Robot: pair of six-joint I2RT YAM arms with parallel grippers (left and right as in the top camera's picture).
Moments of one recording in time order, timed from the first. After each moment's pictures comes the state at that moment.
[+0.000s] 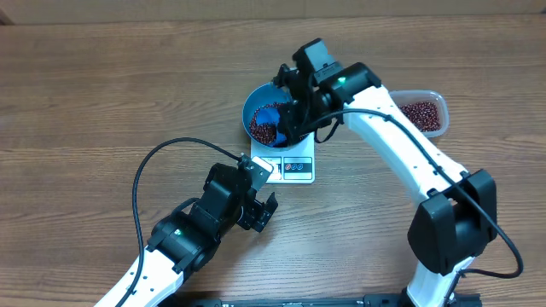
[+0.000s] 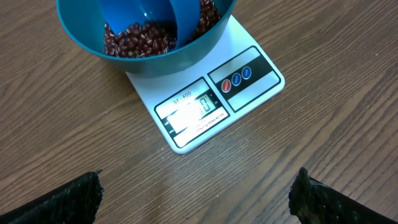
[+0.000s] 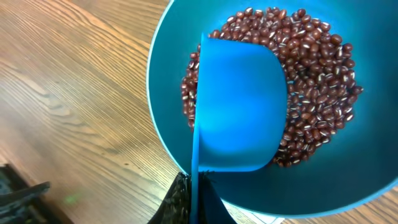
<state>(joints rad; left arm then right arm) -0.65 1.02 0.65 -0.42 -0.10 0.00 0.48 1.93 1.71 -1.00 -0.38 0.10</state>
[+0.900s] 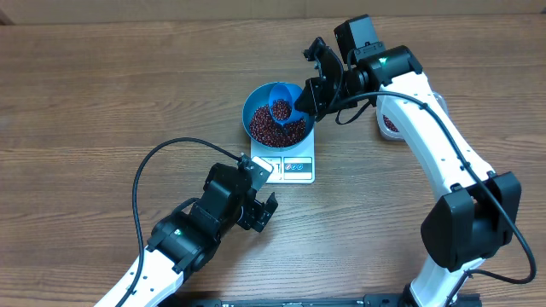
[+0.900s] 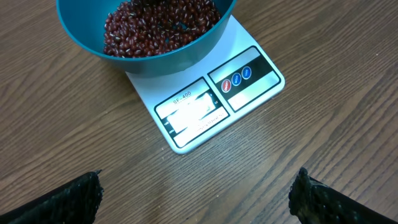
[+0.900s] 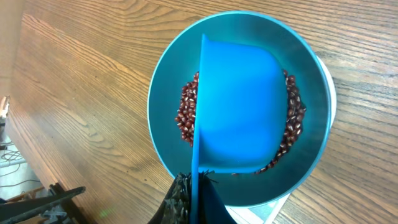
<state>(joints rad) -0.65 1.02 0.65 -0.42 -0.10 0.00 0.33 1.91 1.75 -1.00 -0.54 0.10</state>
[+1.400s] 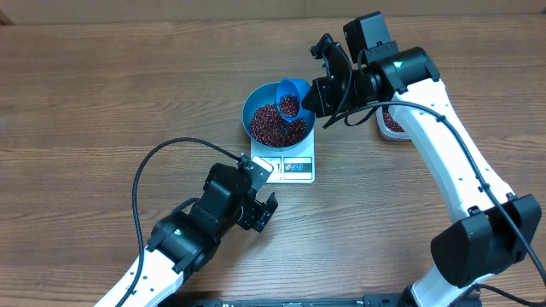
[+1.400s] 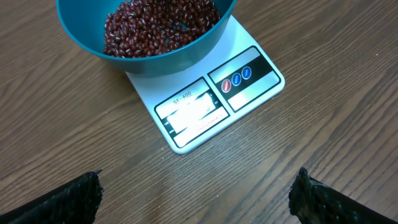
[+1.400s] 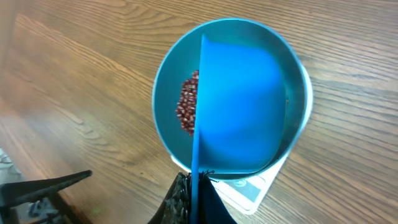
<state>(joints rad) -0.65 1.02 0.65 -0.42 -0.10 0.00 0.33 1.81 1.75 -1.05 -0.47 0.08</state>
